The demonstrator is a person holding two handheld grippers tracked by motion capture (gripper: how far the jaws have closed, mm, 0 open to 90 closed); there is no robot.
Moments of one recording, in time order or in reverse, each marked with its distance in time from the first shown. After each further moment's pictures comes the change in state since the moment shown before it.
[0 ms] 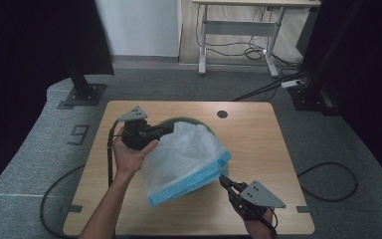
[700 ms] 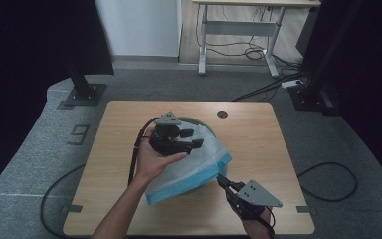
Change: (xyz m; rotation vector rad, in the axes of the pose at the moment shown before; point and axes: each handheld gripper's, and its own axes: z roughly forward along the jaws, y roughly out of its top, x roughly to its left) left arm -0.035 0.009 0.054 0.166 -0.031 0.061; right arm 0.003 0.001 0.004 0.007 0.005 -0.011
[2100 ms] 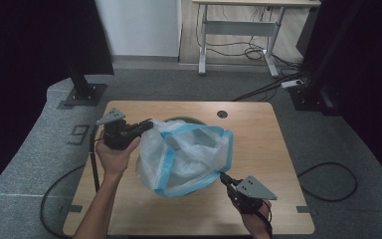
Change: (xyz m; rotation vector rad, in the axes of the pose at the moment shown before) left arm 0.070 -0.053 -0.085 -0.268 0.227 -0.167; right arm -0.016 -0.025 0.017 0.076 -0.056 0.017
